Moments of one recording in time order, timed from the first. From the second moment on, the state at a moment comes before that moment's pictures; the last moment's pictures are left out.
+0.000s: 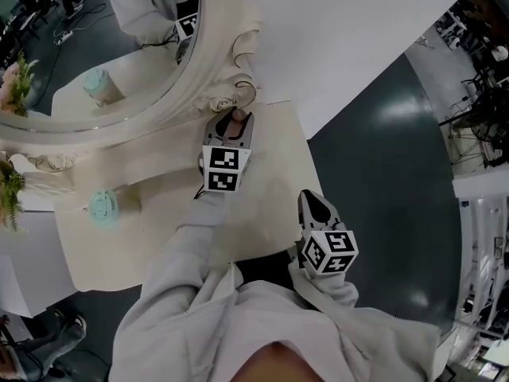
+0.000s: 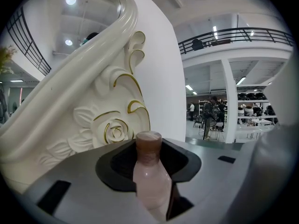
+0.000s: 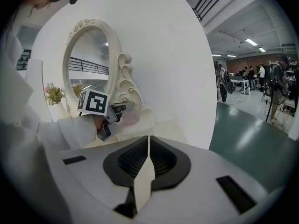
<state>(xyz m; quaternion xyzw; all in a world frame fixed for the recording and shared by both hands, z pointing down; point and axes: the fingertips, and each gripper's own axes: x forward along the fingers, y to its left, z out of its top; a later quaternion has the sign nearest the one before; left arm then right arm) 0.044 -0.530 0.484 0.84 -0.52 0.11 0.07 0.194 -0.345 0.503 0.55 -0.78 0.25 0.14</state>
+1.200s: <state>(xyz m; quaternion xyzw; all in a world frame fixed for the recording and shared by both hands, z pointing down) -0.069 -0.366 0.437 0.78 -0.61 0.10 0.11 0.101 -0.381 0.453 0.43 -0.88 0.19 0.11</state>
